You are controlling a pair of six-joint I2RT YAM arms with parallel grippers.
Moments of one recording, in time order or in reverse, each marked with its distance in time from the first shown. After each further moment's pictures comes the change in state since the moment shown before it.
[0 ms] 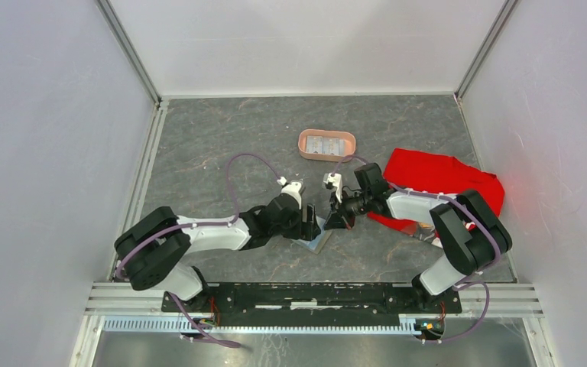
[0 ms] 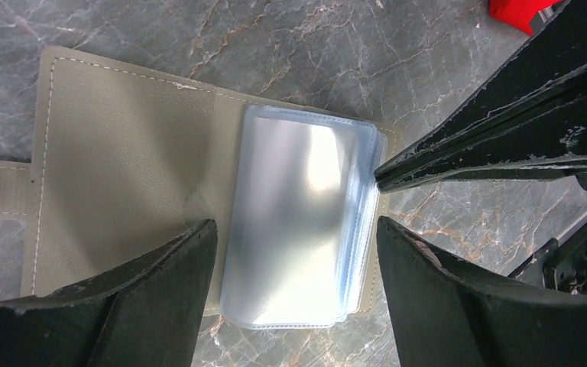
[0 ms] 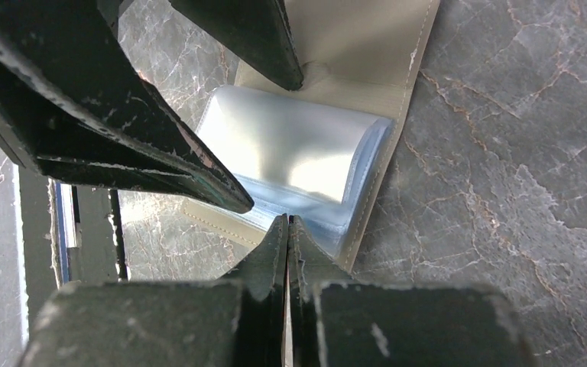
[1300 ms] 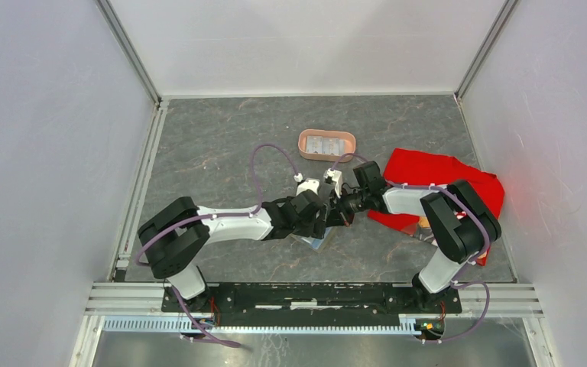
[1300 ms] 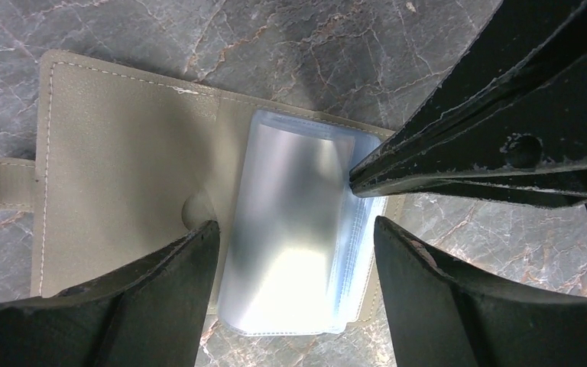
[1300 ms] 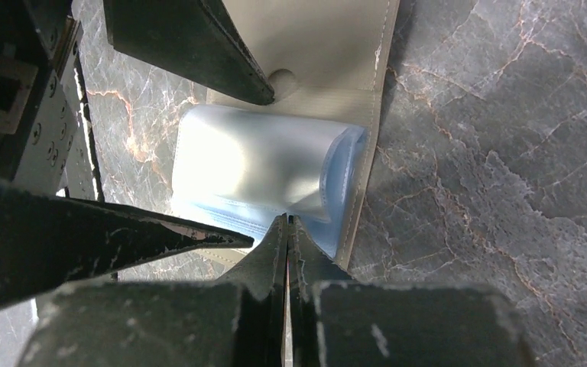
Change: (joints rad) left arm -0.070 0.174 0.251 -0.279 -0.133 0.000; right arm -0.023 0.095 0.033 0.035 0.012 0.082
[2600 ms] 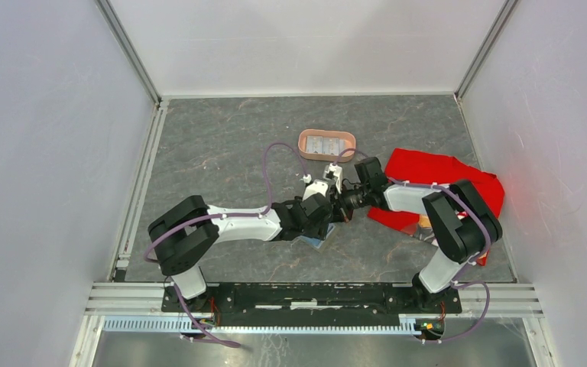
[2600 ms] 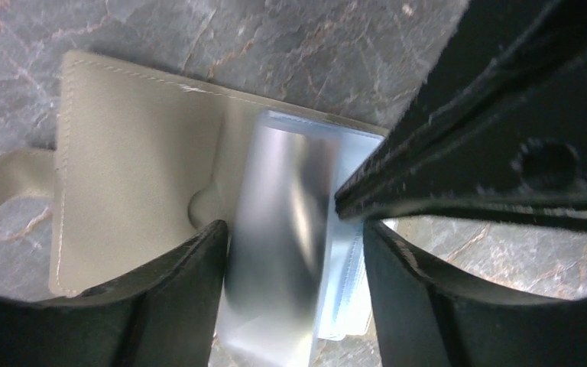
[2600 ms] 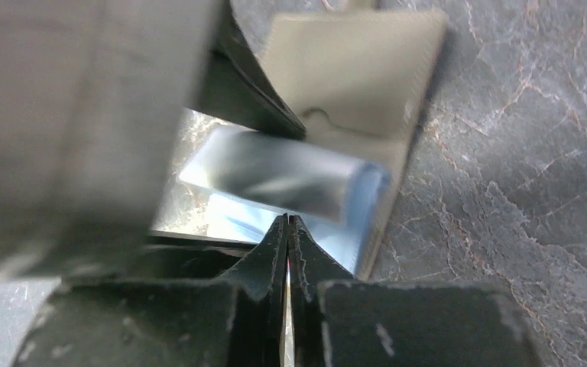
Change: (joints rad) left arm -0.054 0.068 0.067 -0.072 -0.089 0.045; right arm -0.019 0.004 0.028 0.005 -0.069 0.024
